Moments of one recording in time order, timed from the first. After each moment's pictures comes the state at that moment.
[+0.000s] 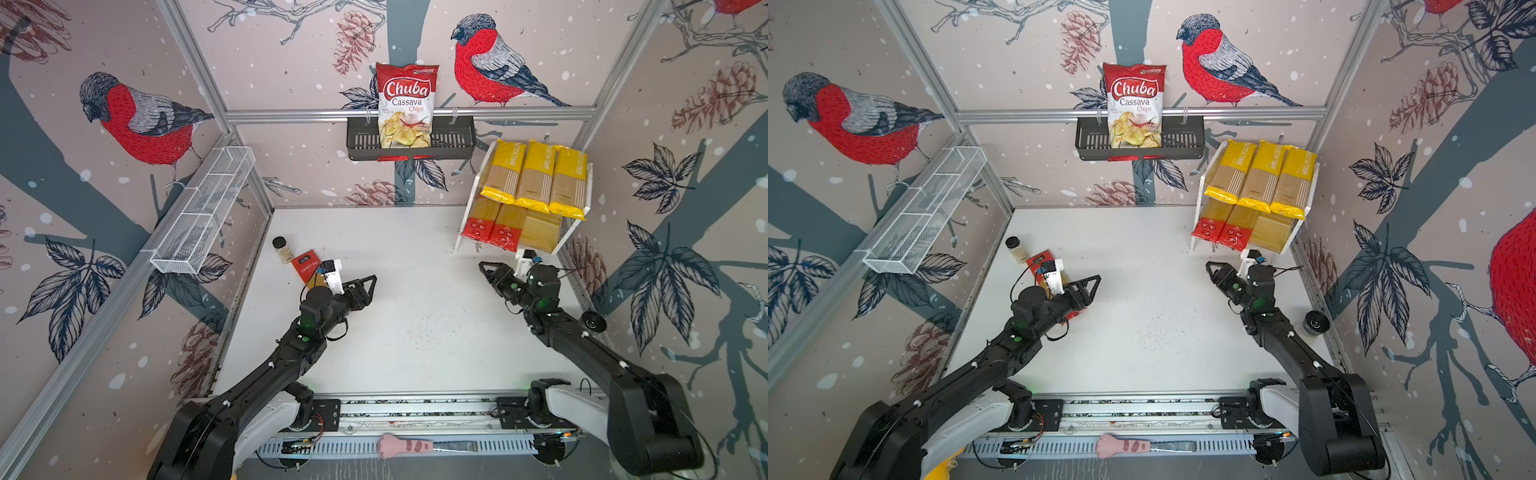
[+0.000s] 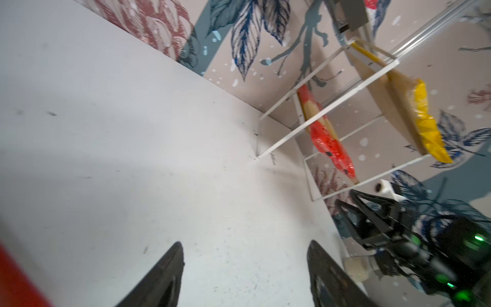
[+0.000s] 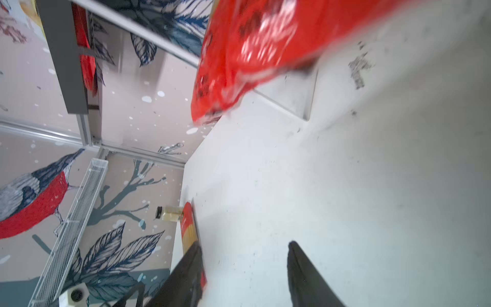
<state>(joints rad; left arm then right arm) -0.43 0.90 0.34 0.31 0.11 -0.72 0.24 1.10 0.42 0.33 -0.36 0.90</state>
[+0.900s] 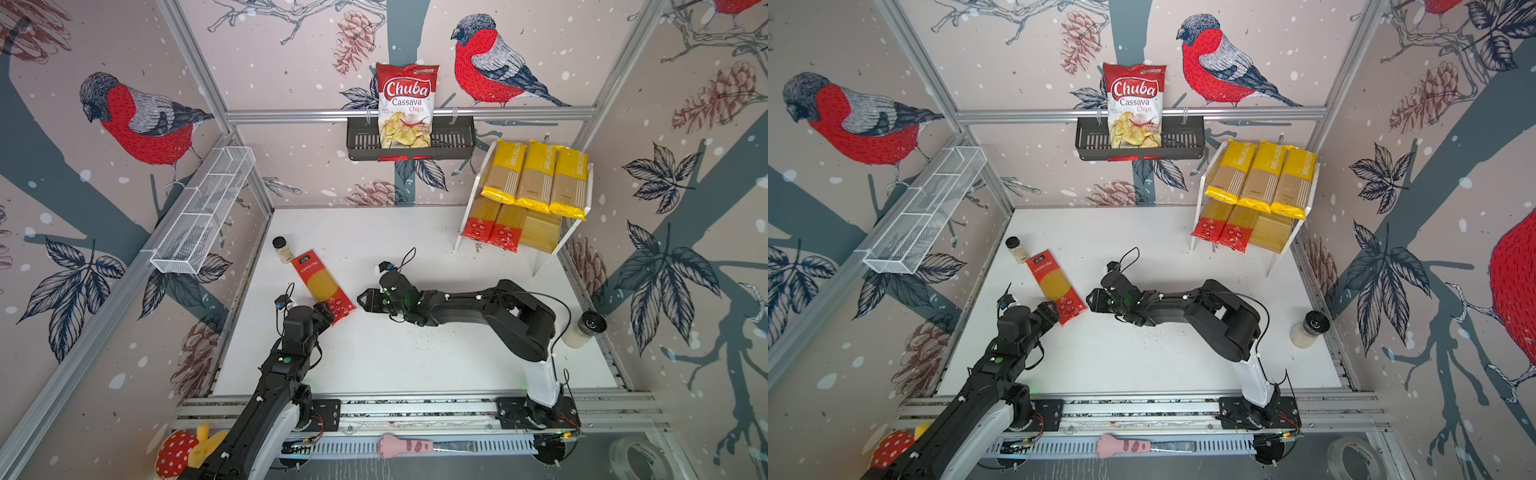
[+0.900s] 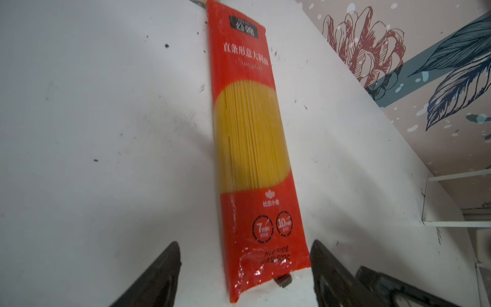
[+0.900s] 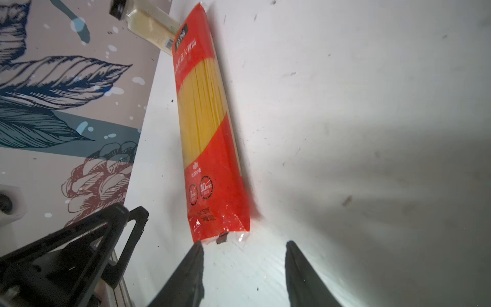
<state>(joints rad) -0.15 0.66 0.16 -0.10 -0.13 -0.81 1.04 2.07 1.23 0.22 -0.11 0.86</state>
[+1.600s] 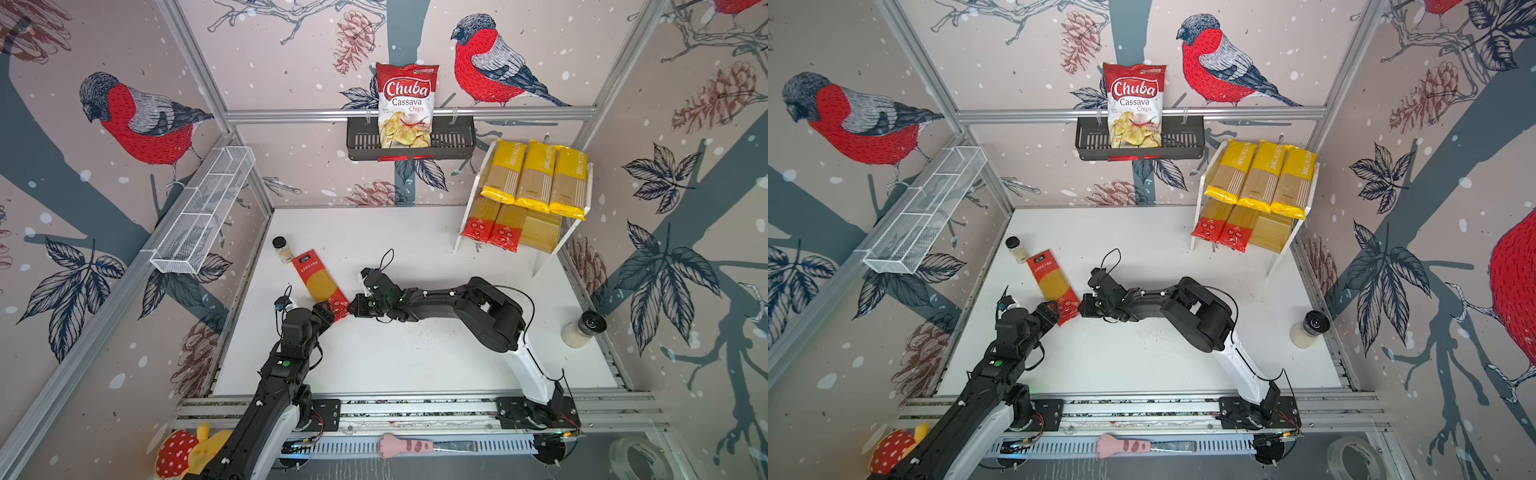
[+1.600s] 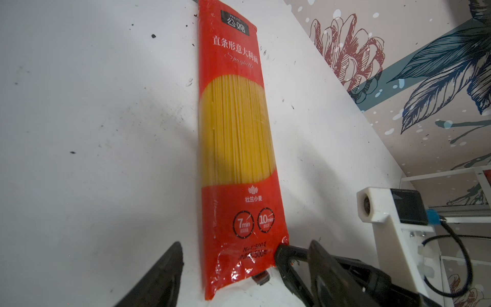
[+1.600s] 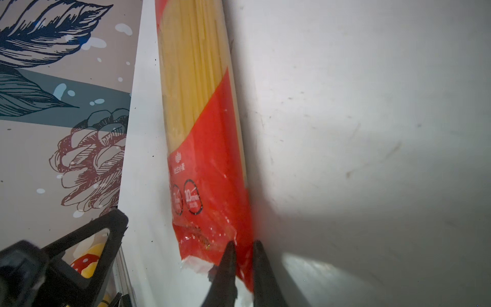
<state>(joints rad) -0.15 0.61 0.15 -0.08 -0.08 -0.84 1.05 2.25 1.41 0.18 -0.28 0.87</state>
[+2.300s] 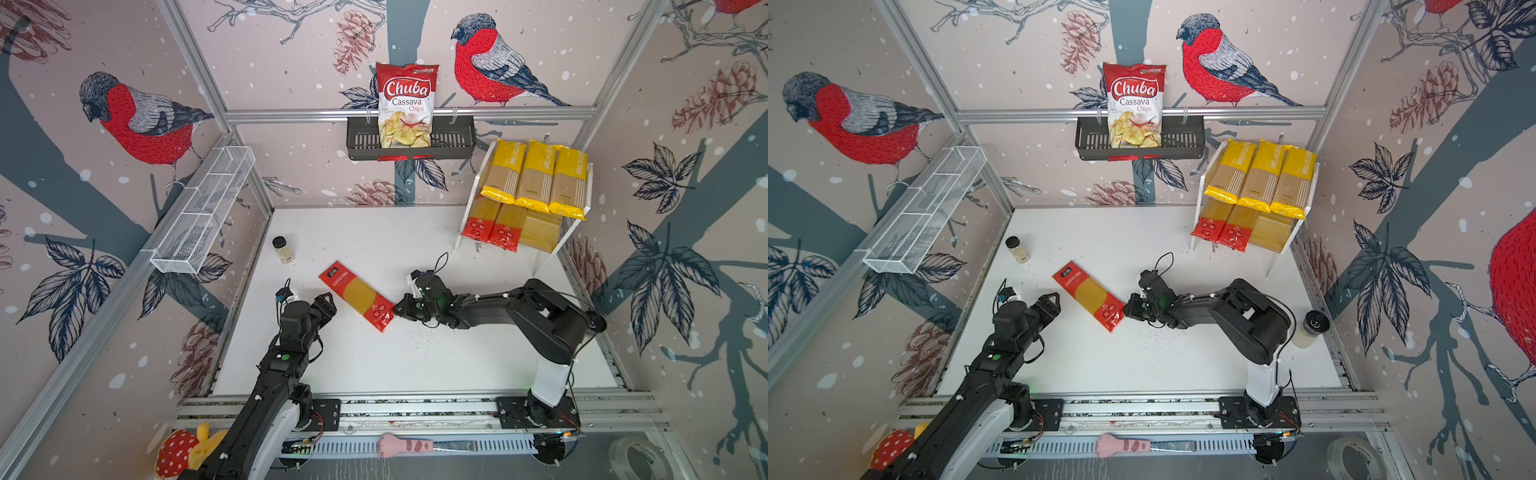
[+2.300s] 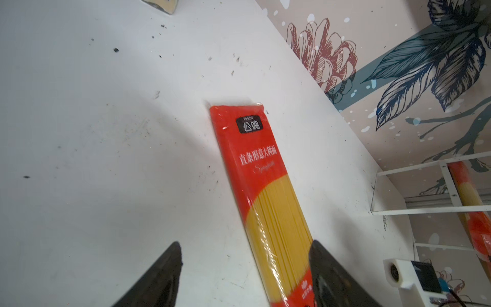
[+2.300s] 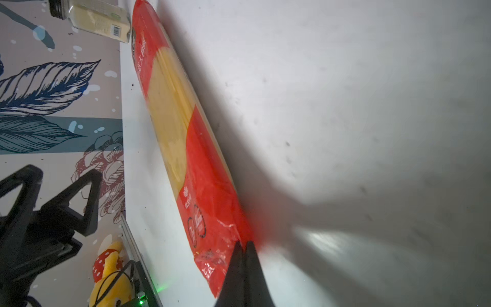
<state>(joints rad) -0.15 0.70 0.21 -0.03 0.00 -0.83 0.88 1.81 0.80 0.28 -0.32 0.92</state>
